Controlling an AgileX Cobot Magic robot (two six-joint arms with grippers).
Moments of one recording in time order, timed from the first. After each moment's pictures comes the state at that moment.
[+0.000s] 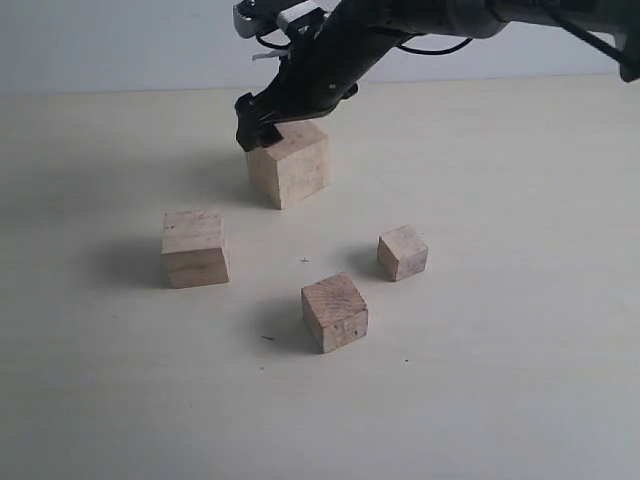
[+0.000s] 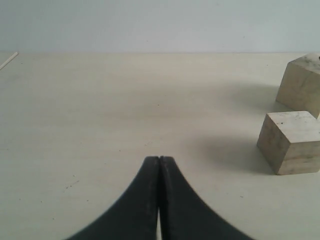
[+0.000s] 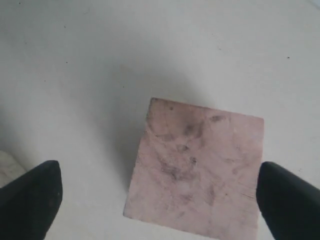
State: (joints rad) left arm 0.01 0.01 0.00 -0.12 0.37 0.13; right arm 0.65 2.24 -1.83 0.39 0.67 -0.52
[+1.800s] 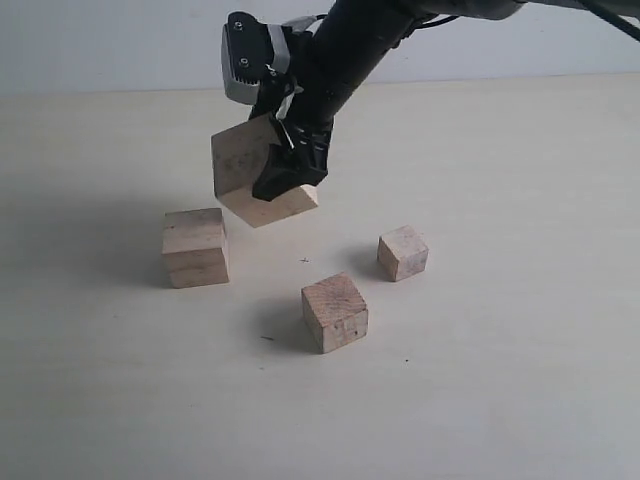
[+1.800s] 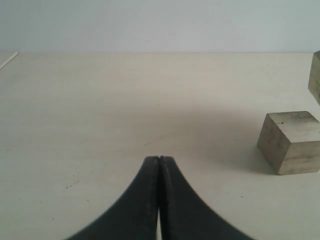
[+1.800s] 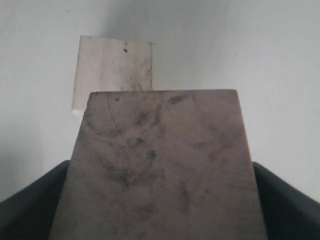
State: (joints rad) left arm 0.01 0.01 0.00 -0.12 0.37 0.13; right arm 0.65 2.20 -1.83 0.61 1.01 -1.50
